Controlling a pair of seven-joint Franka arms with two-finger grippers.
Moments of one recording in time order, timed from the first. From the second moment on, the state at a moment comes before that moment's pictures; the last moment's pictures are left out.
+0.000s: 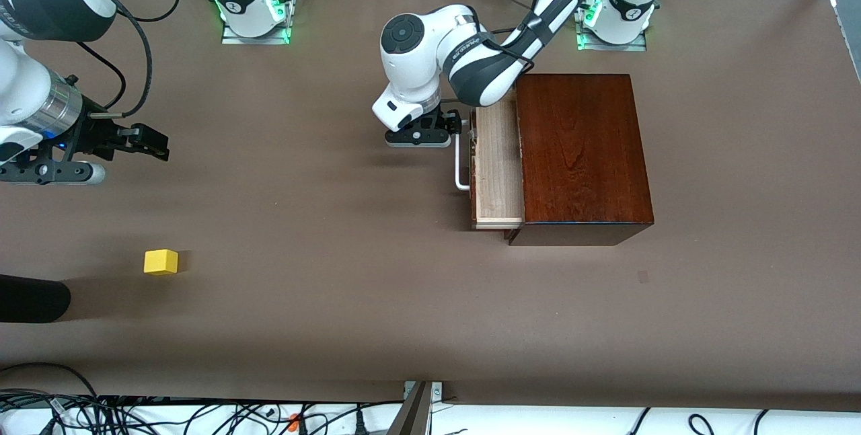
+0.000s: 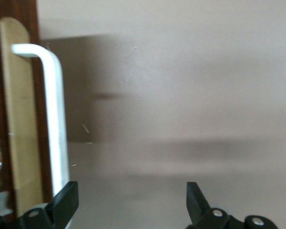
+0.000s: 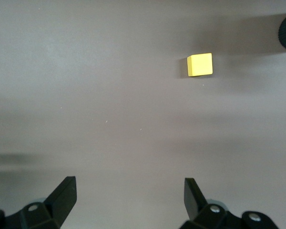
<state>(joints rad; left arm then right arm) -0.60 0.63 -0.36 -1.49 0.30 1.98 -1.02 0.07 0.15 0.01 -1.58 -0.02 1.68 0.08</state>
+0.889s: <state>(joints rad) -0.61 0.68 -0.36 -1.47 0.36 1.91 -1.00 0.06 0.21 -0.11 -1.41 -0.03 1.72 -0.01</state>
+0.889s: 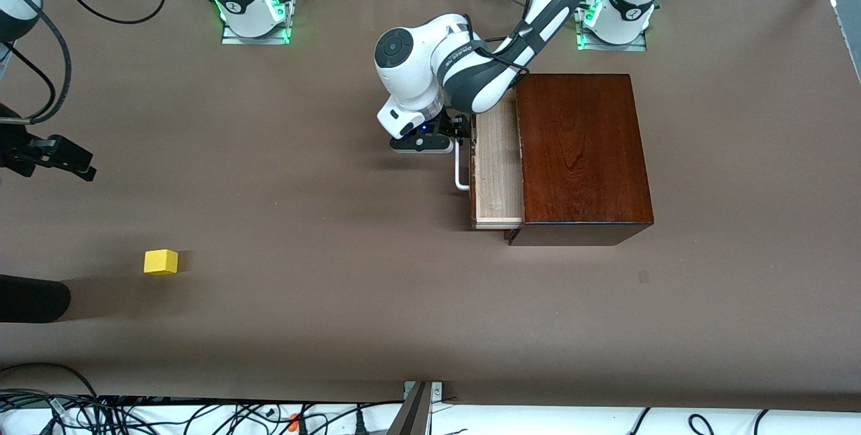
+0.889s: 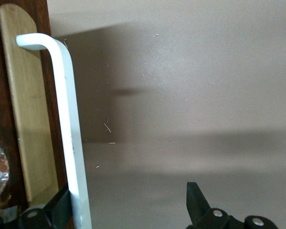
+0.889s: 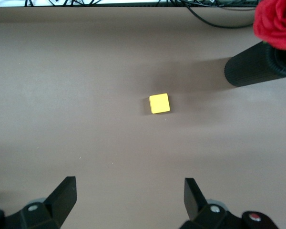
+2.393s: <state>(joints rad) -0.44 0.49 -0.36 -1.35 0.20 1.65 -0.68 -0.03 0.75 -0.12 -1.41 0.03 2.21 -0.19</state>
